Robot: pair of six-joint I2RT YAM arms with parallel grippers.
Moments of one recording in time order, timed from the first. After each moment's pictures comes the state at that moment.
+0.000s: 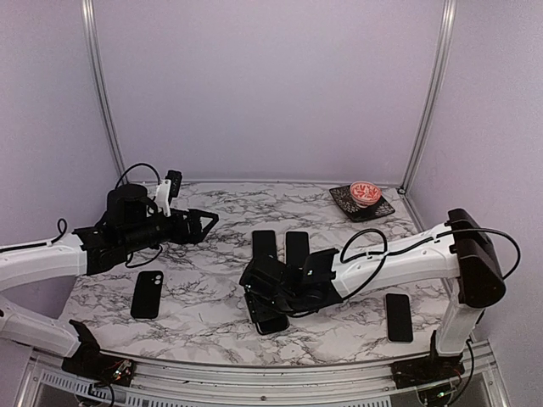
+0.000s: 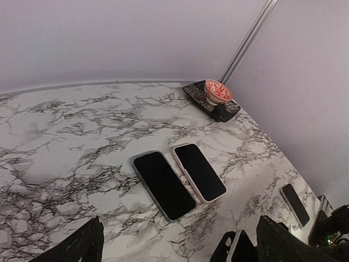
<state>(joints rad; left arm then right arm) -0.67 1.17 0.71 0.15 0.05 -0.40 1.27 1.84 1.25 -0.53 0.34 0.82</state>
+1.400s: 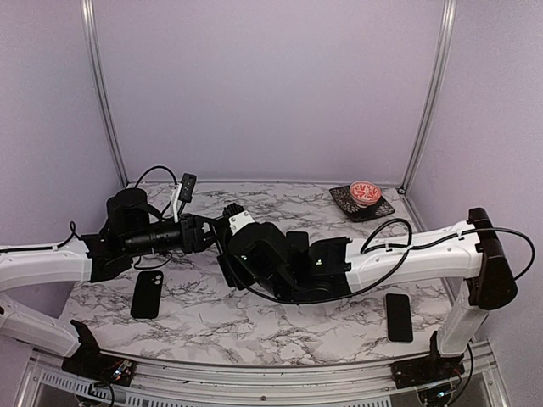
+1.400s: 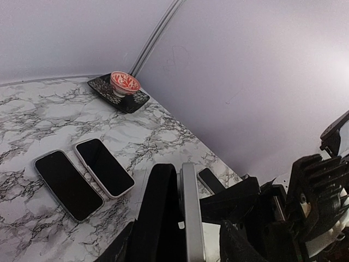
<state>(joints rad) -0.74 1.19 0.66 0.38 0.39 -0.54 1.33 1.77 1.38 -0.20 0.67 0.36</state>
